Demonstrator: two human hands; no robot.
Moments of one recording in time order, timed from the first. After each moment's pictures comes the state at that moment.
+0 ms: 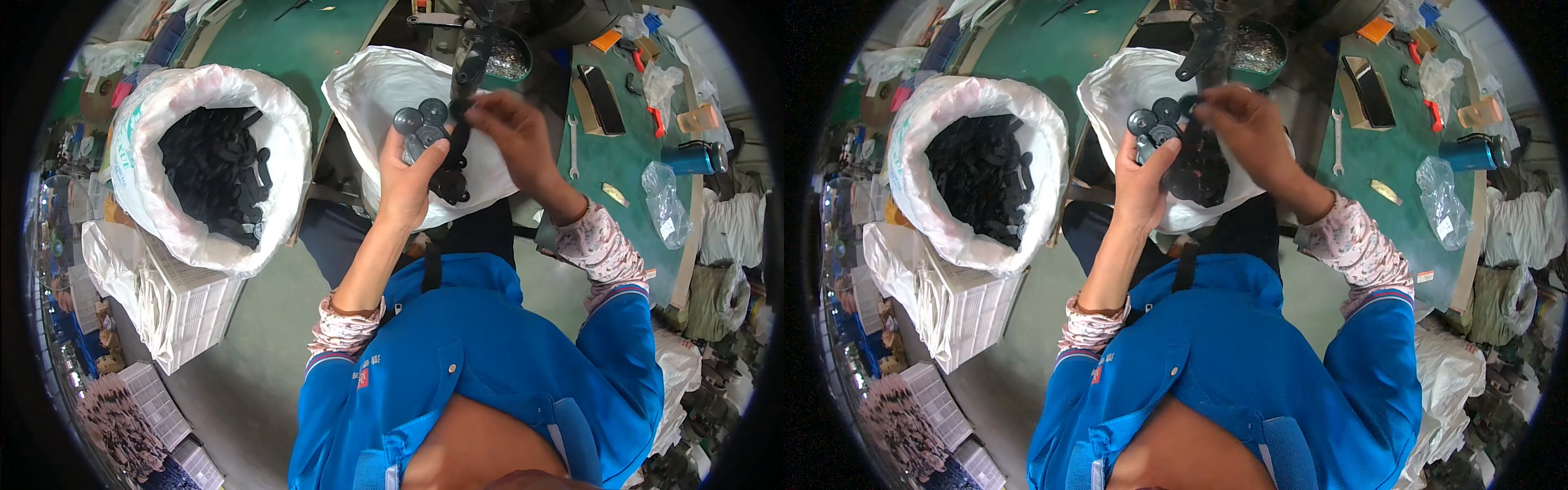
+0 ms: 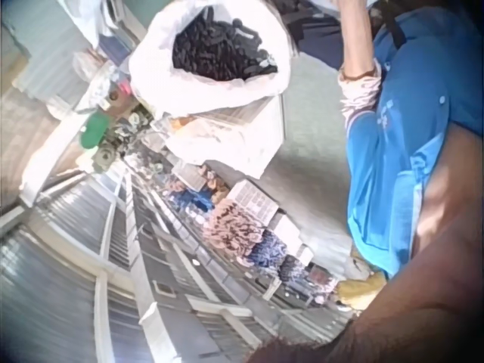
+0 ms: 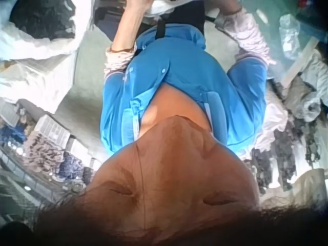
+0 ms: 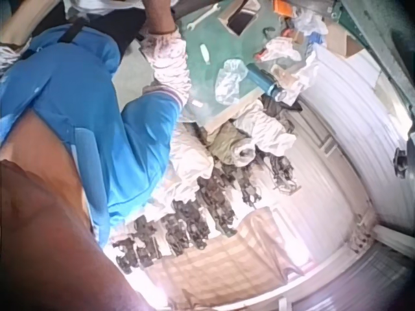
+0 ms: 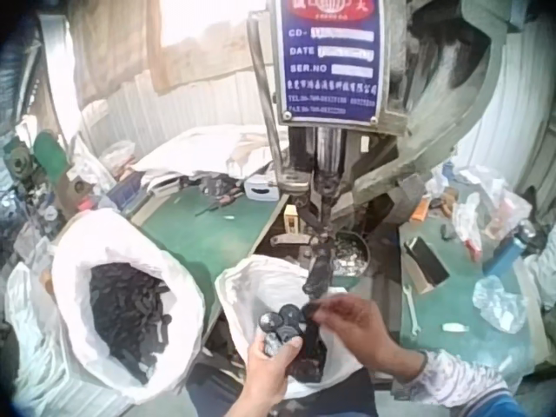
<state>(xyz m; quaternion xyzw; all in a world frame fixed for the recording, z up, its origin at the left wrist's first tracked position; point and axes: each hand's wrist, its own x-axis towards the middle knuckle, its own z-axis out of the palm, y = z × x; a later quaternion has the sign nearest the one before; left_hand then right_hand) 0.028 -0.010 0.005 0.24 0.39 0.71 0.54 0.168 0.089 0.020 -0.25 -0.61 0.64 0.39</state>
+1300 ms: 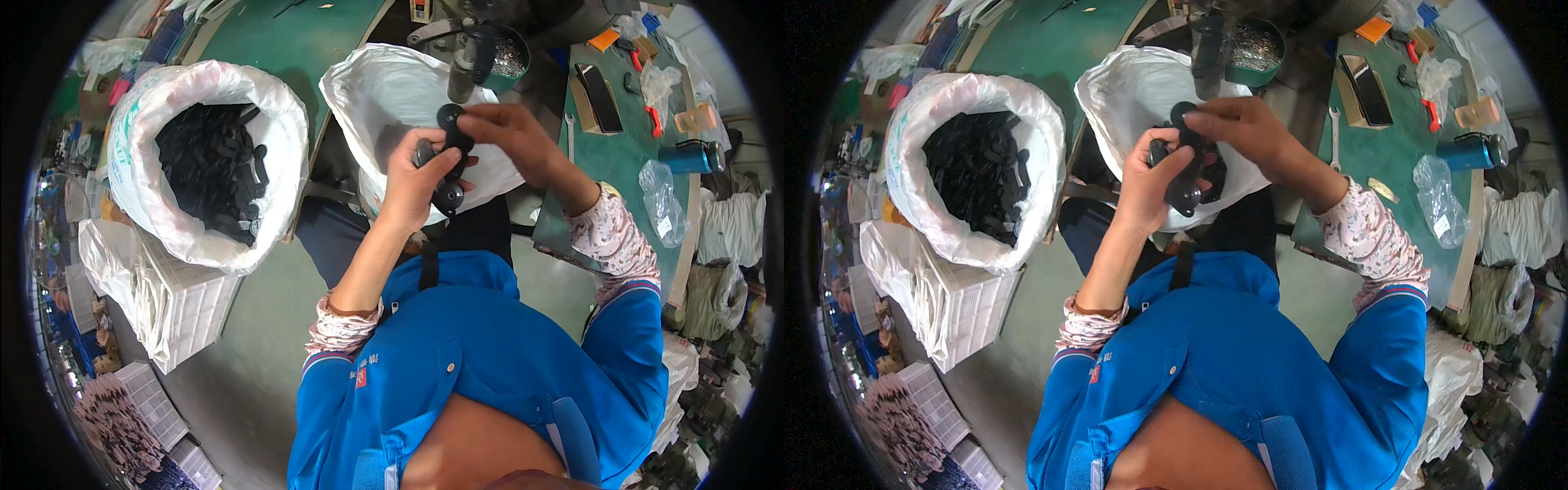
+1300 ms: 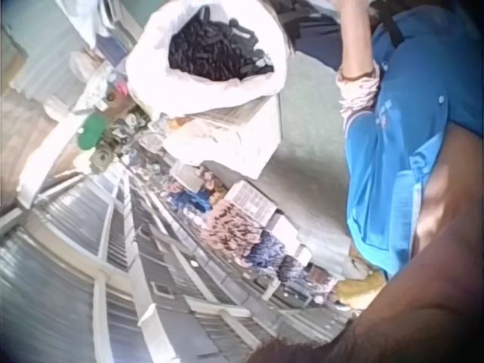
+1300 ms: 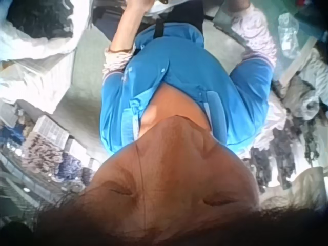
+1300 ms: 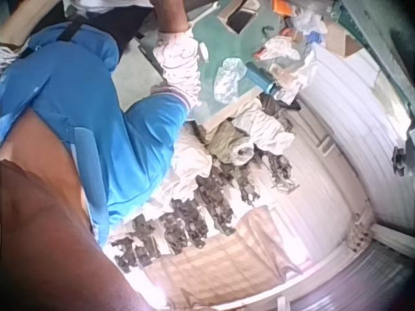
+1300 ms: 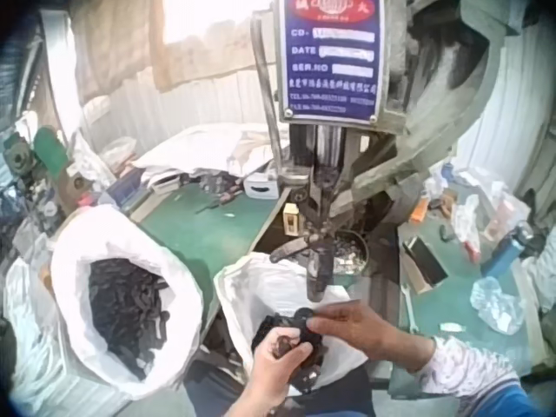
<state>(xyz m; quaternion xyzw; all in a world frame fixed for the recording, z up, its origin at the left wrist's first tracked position) 0.033 -0.019 0.002 0.23 0.37 0.65 0.62 0.182 0.095 0.036 -0.31 -0.64 0.66 0.23</state>
